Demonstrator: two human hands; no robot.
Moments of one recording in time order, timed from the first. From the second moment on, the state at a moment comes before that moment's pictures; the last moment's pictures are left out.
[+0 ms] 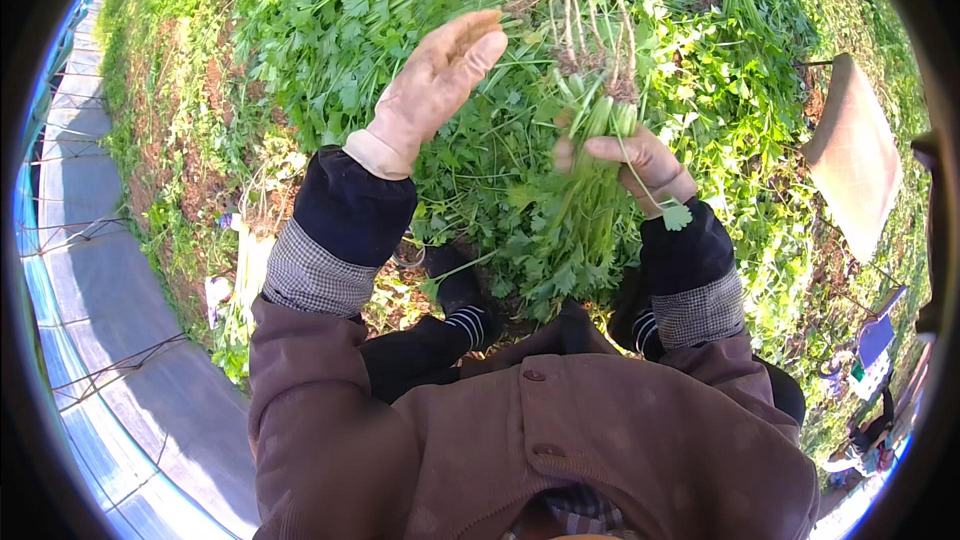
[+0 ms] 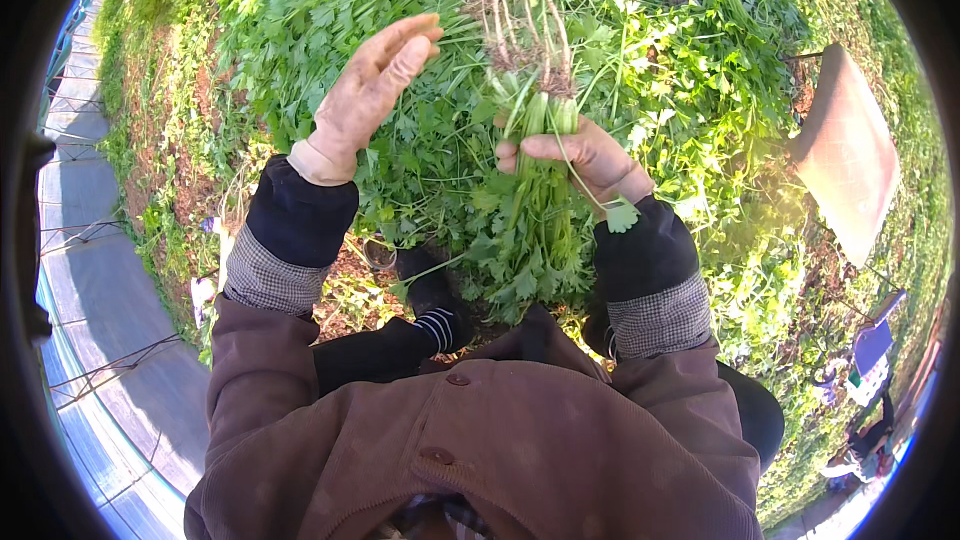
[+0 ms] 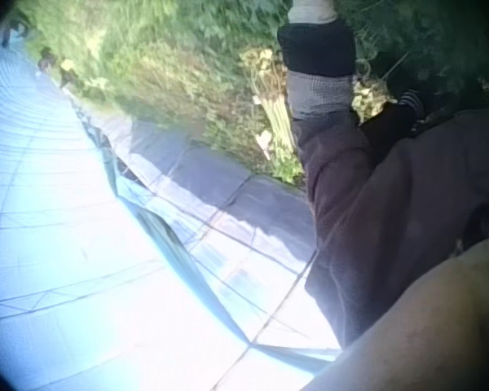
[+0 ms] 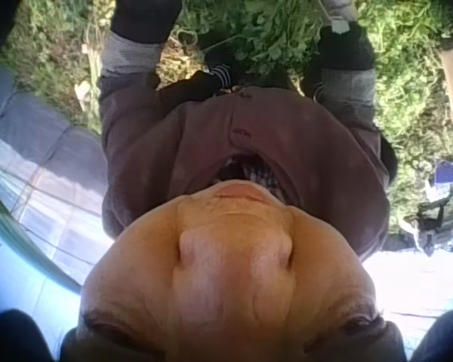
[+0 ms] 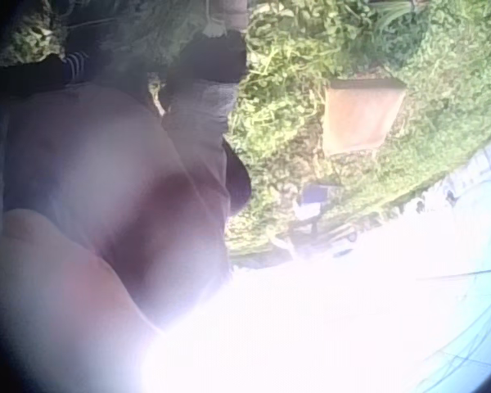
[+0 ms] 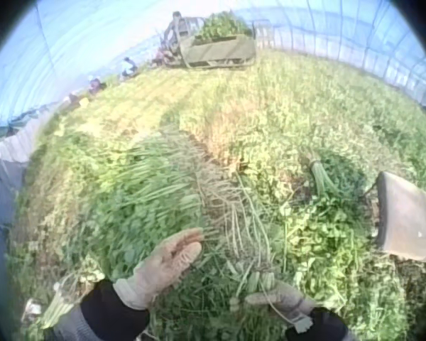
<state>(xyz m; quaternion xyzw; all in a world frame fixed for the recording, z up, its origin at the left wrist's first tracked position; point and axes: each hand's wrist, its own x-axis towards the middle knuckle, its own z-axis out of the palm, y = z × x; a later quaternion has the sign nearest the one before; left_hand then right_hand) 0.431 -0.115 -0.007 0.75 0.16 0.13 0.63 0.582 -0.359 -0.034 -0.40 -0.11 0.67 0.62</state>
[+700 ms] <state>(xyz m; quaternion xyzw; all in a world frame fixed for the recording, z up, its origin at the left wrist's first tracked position) 0.401 -0.305 0.149 0.68 0.14 -0.01 0.72 0.586 -0.434 0.171 -0.31 -0.40 0.46 0.73</state>
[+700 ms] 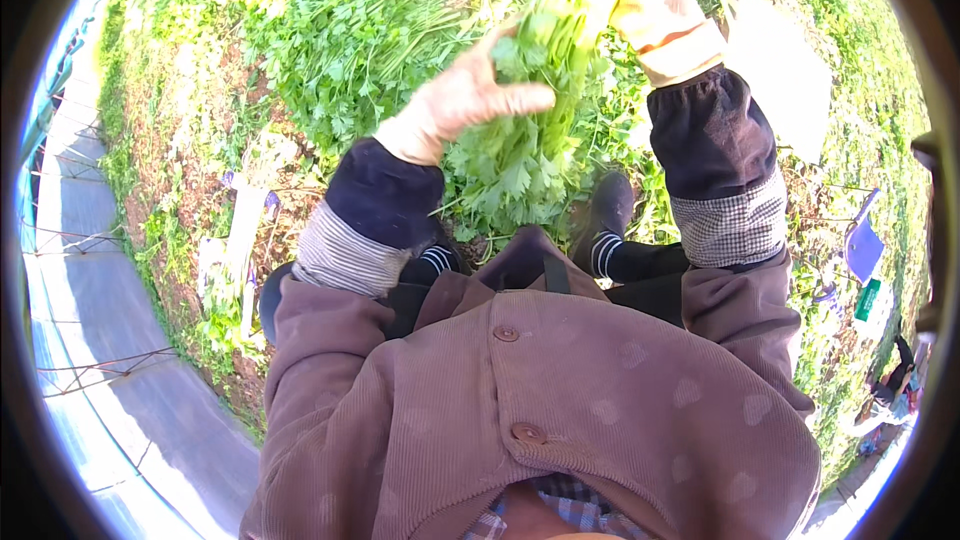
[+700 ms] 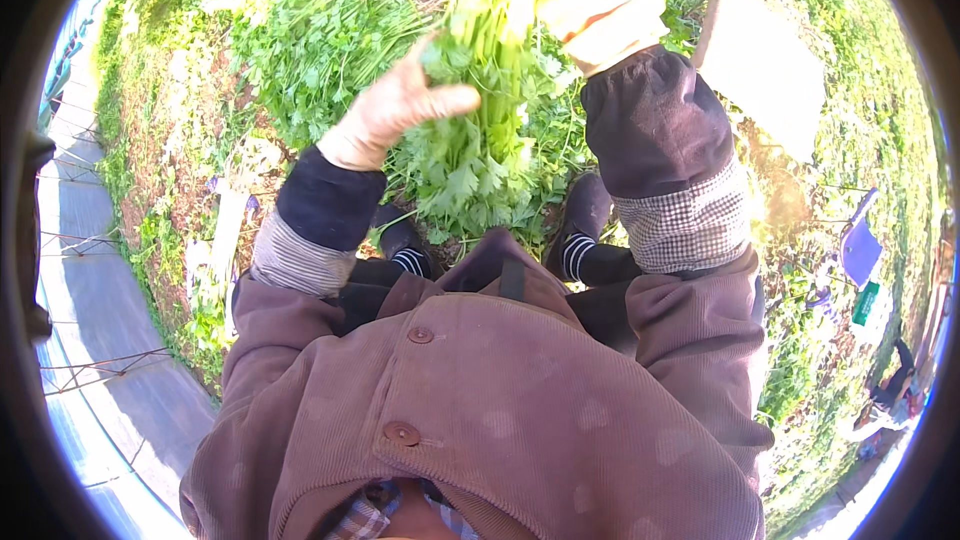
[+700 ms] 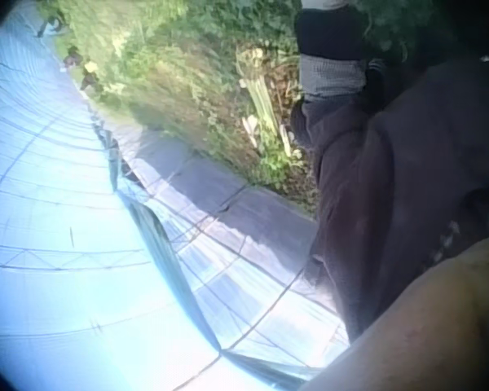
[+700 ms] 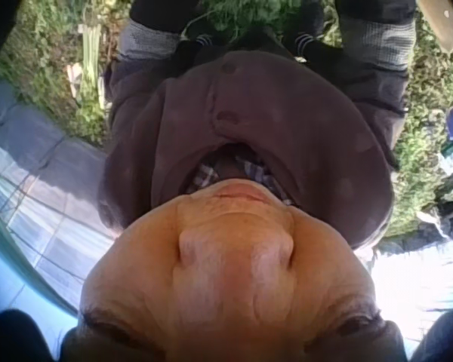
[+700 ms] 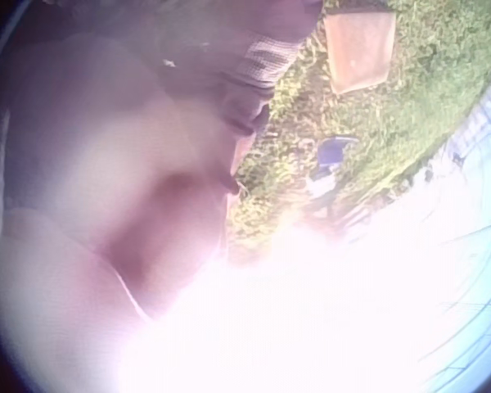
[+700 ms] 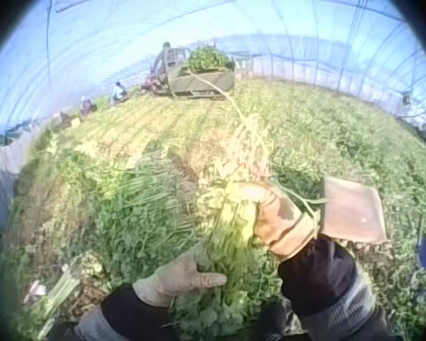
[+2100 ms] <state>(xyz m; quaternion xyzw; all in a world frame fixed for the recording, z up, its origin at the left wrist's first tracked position) 0.419 -0.364 -0.127 0.37 0.46 -0.20 0.78 0.524 -0.517 -0.064 -0.54 0.34 0.55 0.53</state>
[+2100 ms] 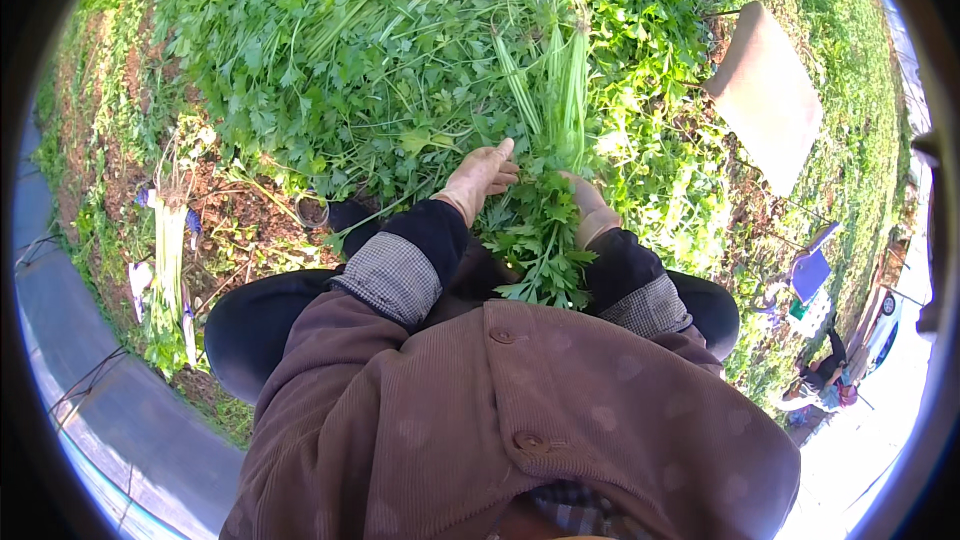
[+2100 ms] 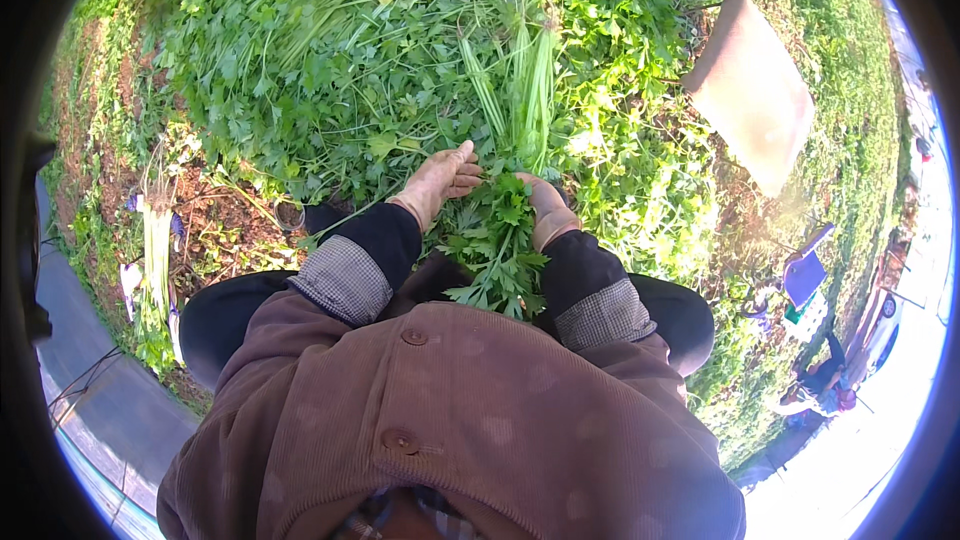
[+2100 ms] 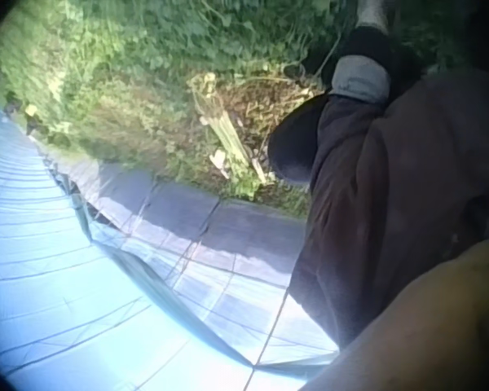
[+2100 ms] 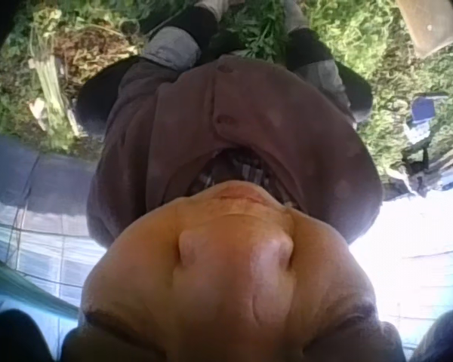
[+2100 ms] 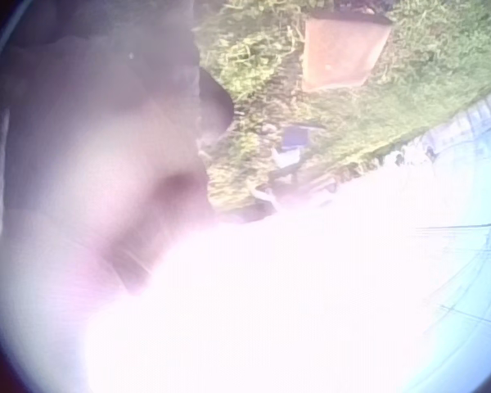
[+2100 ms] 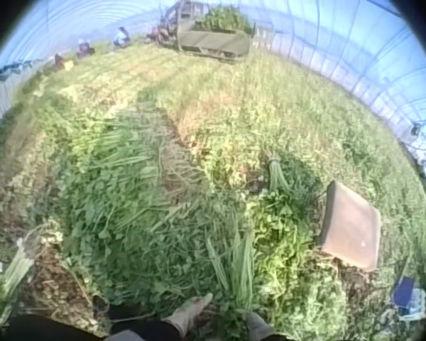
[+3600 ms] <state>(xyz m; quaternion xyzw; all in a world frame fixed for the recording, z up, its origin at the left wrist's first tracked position) 0.407 -0.185 0.021 0.23 0.30 0.45 0.81 0.561 -0.563 0.280 -0.84 -0.22 0.47 0.16</state>
